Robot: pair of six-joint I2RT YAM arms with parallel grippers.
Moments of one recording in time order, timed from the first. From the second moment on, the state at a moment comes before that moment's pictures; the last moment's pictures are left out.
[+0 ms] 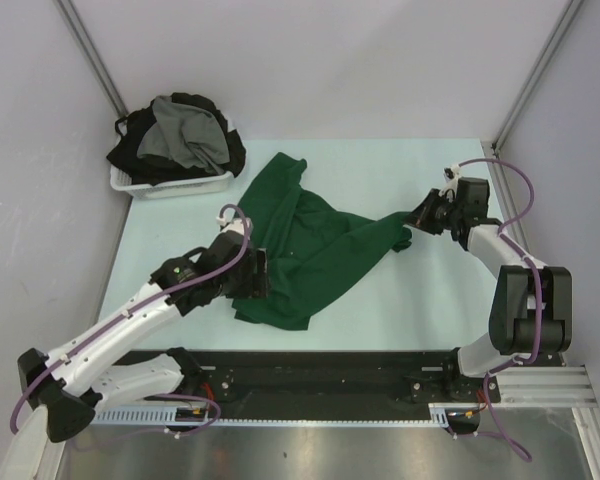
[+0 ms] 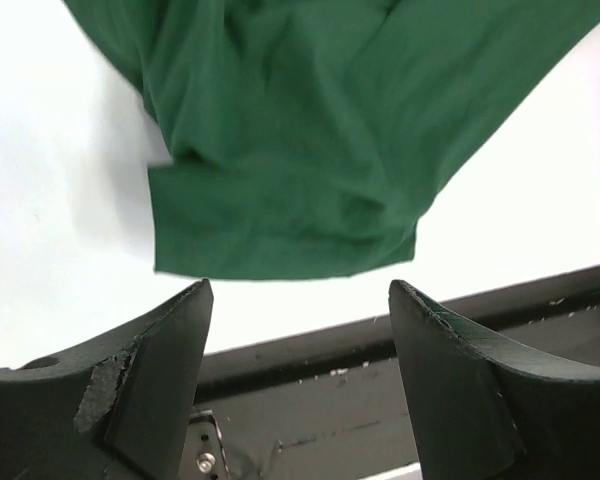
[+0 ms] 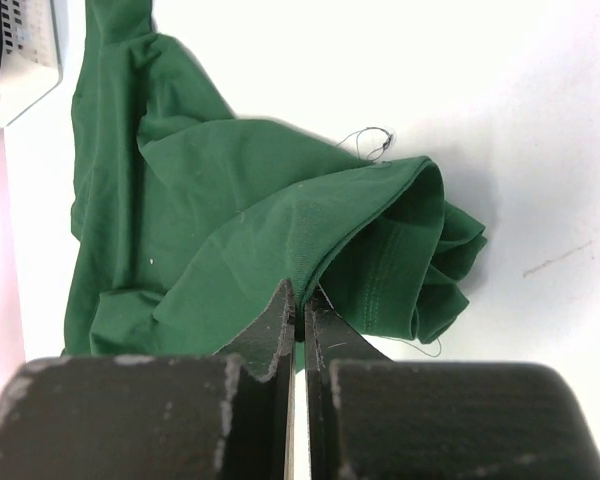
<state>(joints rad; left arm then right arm) -0.77 0.99 0.94 -0.87 -0.22 -0.65 -0.04 1.52 0.93 -0.08 -0.51 0.46</state>
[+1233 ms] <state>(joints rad) -0.78 1.23 0.81 -0.91 -0.42 -0.86 -0.04 1.50 0.98 -0.19 -0.51 0.41</state>
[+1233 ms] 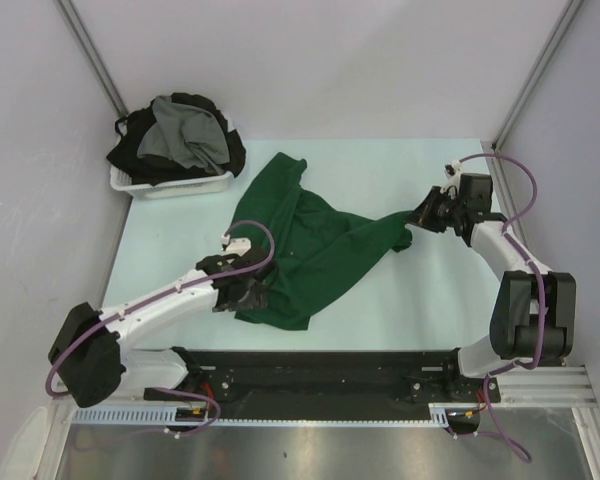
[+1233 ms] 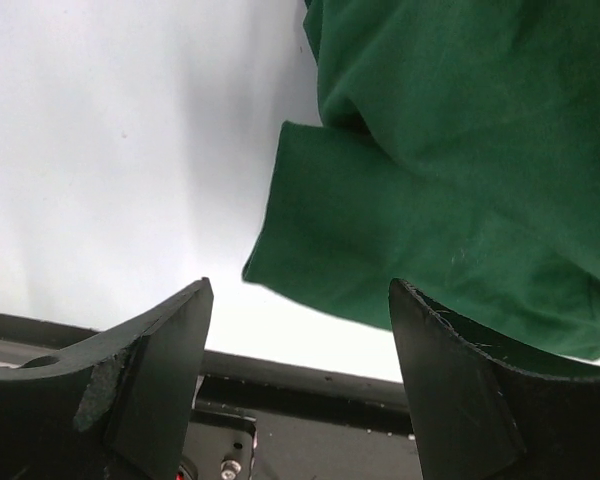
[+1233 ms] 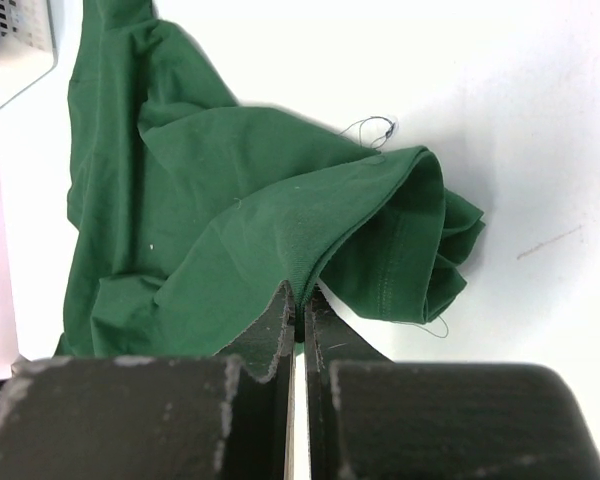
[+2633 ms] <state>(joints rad) -0.78 1.35 0.81 -0.62 -0.41 -0.59 -0.03 1.50 1.07 -0.33 -0.48 0.36</state>
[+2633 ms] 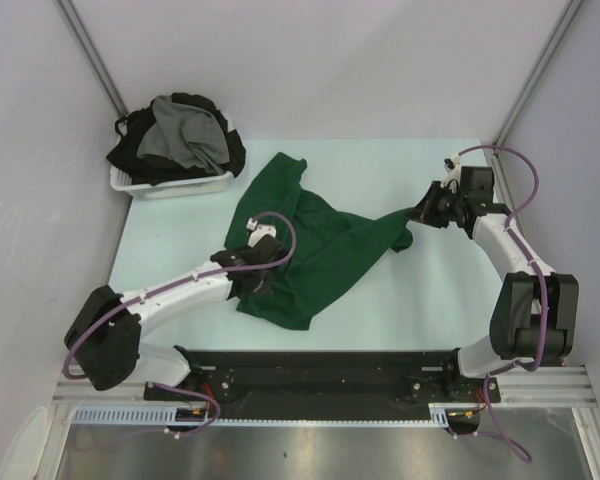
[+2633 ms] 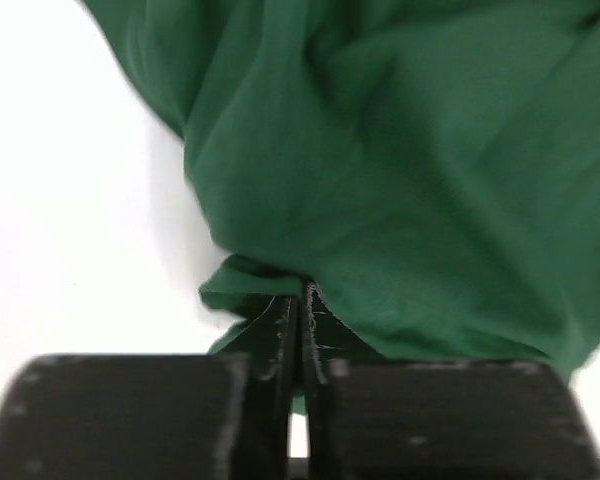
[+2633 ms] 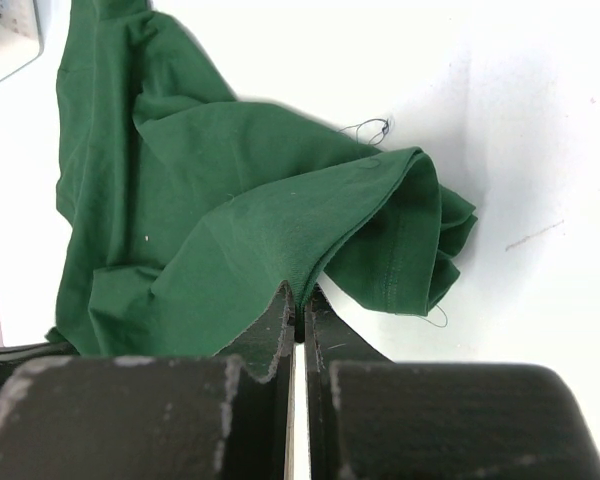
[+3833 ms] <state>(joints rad) -0.43 1.80 2.50 -0.45 -0.63 -0.14 0.07 2.00 2.52 -0.24 -0.19 0.42</state>
